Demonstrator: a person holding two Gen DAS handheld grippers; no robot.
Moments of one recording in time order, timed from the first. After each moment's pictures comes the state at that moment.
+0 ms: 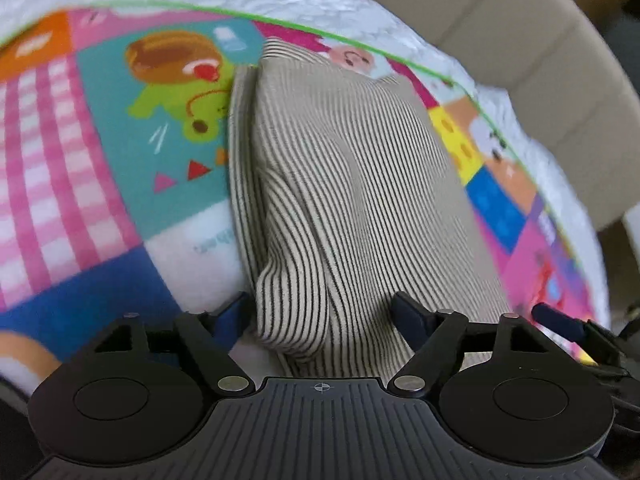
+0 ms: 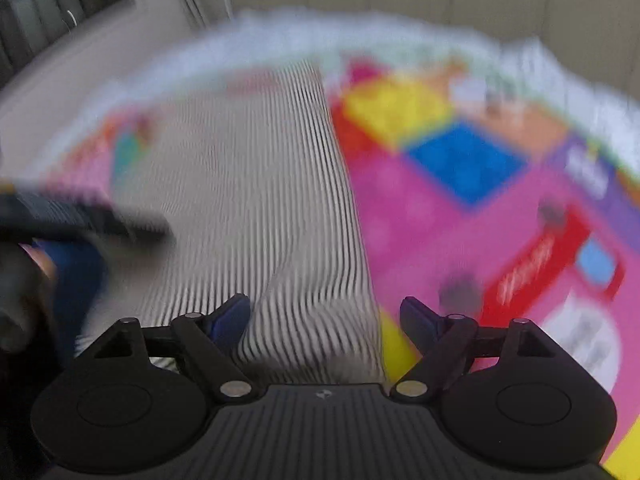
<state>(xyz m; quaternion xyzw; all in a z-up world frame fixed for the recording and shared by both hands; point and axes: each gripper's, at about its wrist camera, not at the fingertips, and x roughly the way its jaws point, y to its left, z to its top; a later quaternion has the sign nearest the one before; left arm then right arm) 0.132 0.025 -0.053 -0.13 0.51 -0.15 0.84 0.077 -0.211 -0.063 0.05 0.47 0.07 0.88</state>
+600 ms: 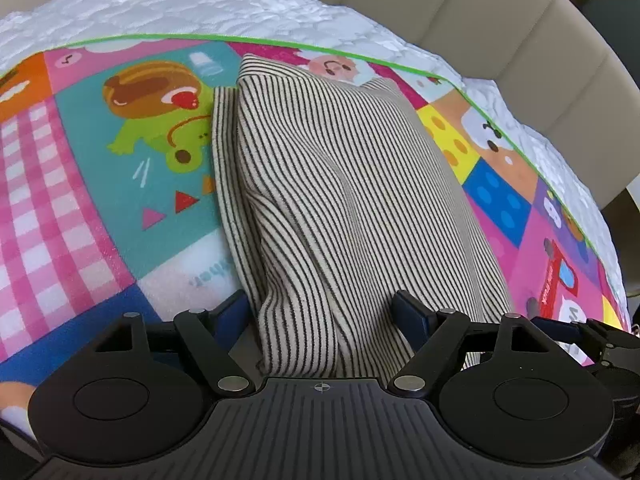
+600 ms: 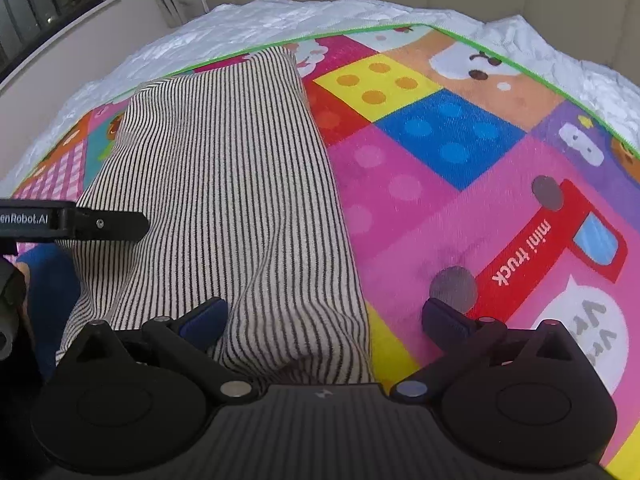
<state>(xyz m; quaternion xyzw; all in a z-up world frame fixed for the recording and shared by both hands) 0.136 0.023 -0.055 -0.10 0.49 -0.16 0.85 0.082 -0.216 -0.067 0.07 0.48 0.05 0.87</state>
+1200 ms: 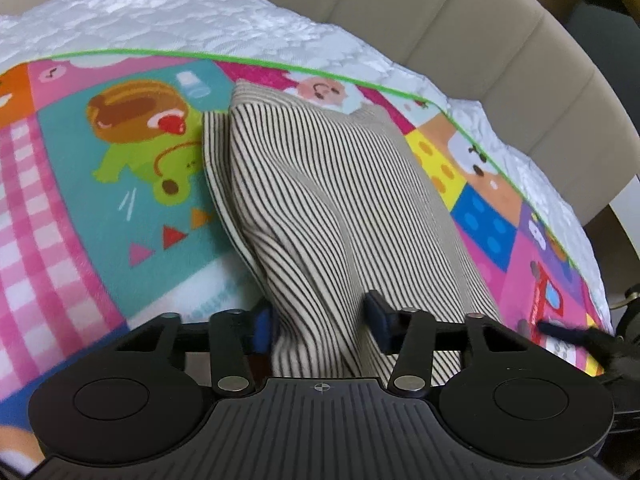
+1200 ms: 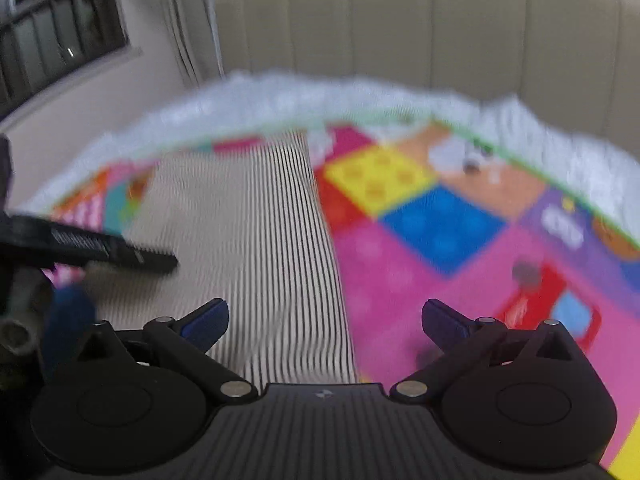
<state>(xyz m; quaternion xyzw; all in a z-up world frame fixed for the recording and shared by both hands) 0.155 0.029 -0.052 -0.12 0.46 -0.19 0.86 0.074 -0.221 -0.031 0.05 0.36 0.06 0.93</state>
